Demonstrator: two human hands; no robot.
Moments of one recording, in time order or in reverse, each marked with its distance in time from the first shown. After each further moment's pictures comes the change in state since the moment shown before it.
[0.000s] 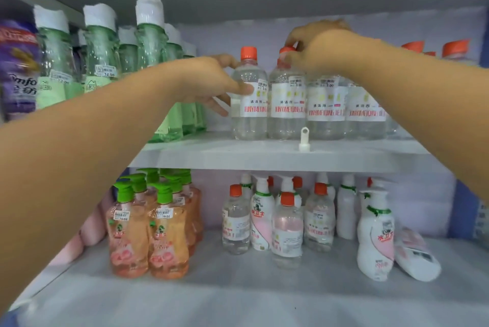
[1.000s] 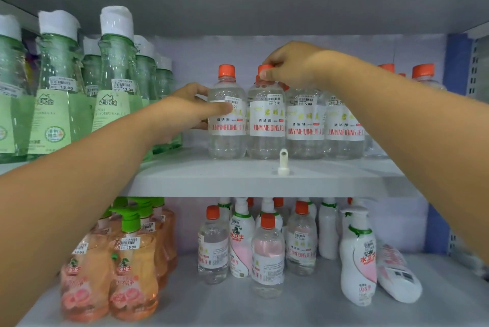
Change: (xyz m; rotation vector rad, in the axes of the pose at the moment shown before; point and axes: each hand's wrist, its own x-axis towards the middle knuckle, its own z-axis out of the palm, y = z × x) left_hand 0.019 -0.033 0.024 -0.233 0.123 0.067; right_hand 0.017 0.019 0.011 0.401 -0.082 -0.004
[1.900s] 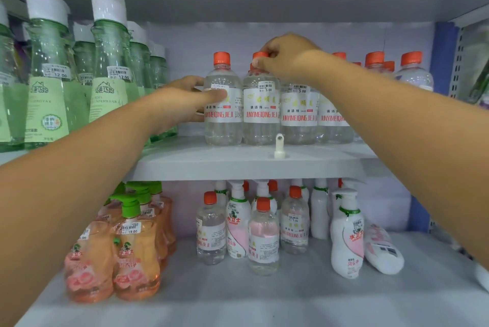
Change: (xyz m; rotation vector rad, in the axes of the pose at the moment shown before) left_hand -0.011 -0.001 0.002 -0.009 -0.037 0.011; right_hand -0.005 -0.003 0.014 -0.009 0.114 0.071
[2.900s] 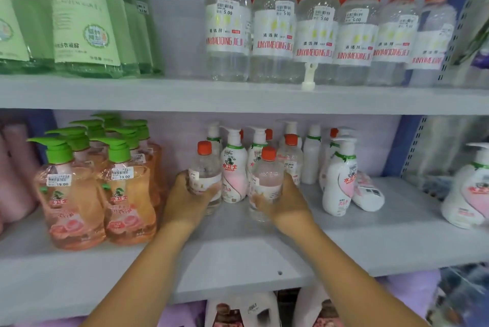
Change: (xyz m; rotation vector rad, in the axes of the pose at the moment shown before) left_hand -0.109 -0.240 0.144 -0.203 0.236 -0.340; right_hand -0.243 0.063 0.274 0.587 -0.129 0.586
